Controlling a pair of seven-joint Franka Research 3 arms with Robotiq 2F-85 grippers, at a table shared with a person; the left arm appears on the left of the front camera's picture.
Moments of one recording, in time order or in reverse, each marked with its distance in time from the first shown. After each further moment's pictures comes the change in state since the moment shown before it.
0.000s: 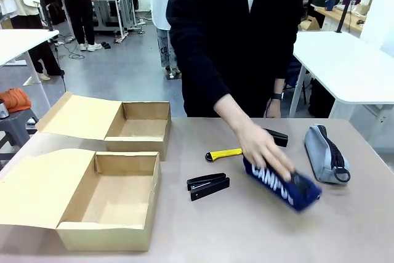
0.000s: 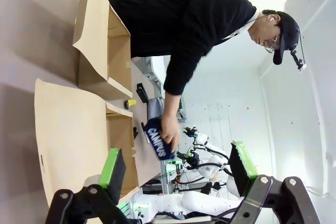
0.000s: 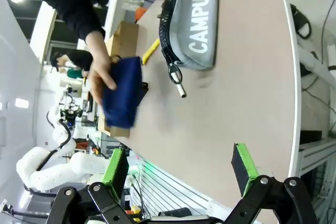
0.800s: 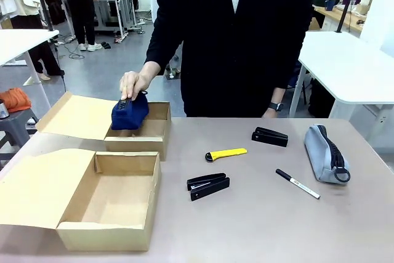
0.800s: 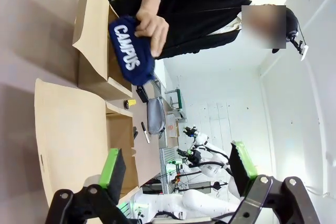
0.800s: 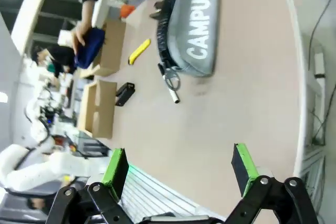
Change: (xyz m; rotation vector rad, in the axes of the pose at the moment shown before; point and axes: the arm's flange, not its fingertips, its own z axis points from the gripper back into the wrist) left arm 0.001 0.001 -0.001 0.001 0.004 -0.002; right arm 0.075 0.003 -0.198 -0.179 0.566 0.530
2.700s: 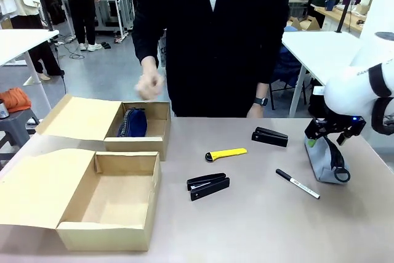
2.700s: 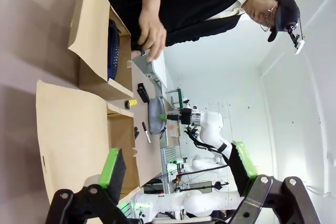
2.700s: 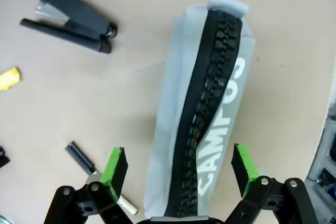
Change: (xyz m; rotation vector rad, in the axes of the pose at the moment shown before) left arm 0.001 0.000 0.001 0.000 -0.001 -0.001; right arm 0.020 -0.073 -0.191 0.132 0.635 0.813
